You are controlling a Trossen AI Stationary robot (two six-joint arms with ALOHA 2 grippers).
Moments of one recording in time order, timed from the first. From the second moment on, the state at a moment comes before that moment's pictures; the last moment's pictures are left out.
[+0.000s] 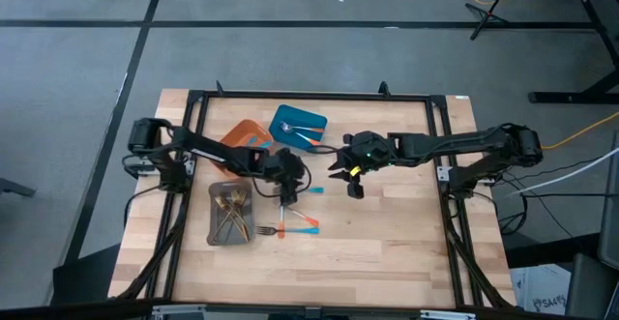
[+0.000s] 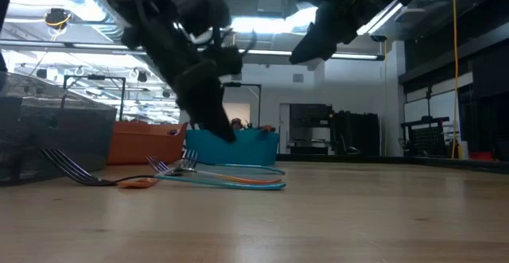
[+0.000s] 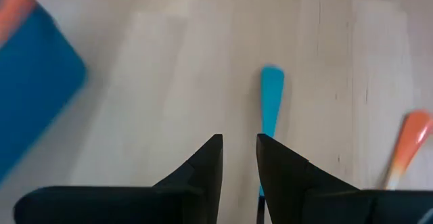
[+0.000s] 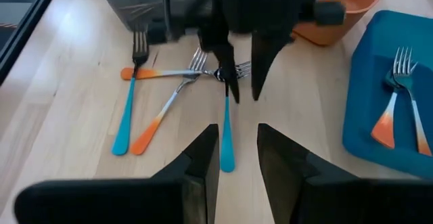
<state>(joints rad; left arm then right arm) 0.02 1.68 0.86 -0.04 -0.10 -0.17 -0.03 1.43 0.99 -0.25 -0.12 -0.03</state>
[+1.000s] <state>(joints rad) 0.02 1.80 0.86 -0.07 -0.03 -0.17 -0.03 1.43 0.99 -0.27 -0.12 -0.03</state>
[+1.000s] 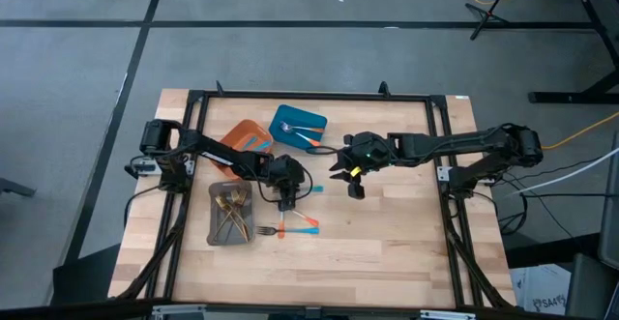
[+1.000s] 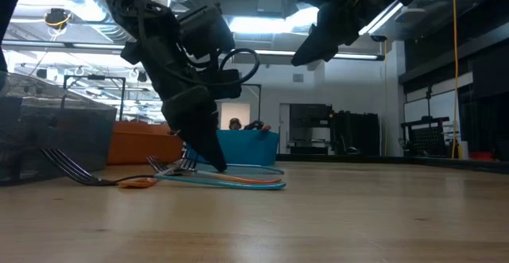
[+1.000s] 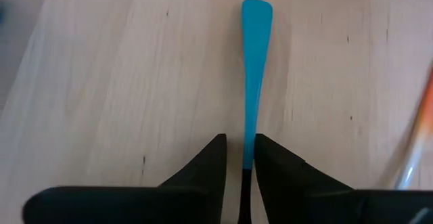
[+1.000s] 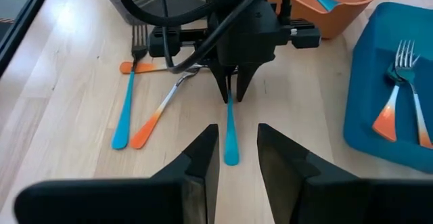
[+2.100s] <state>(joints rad) 0.15 1.33 0.87 -0.38 -0.10 -0.12 -0.03 1.43 0.99 -0.26 -0.12 -0.03</state>
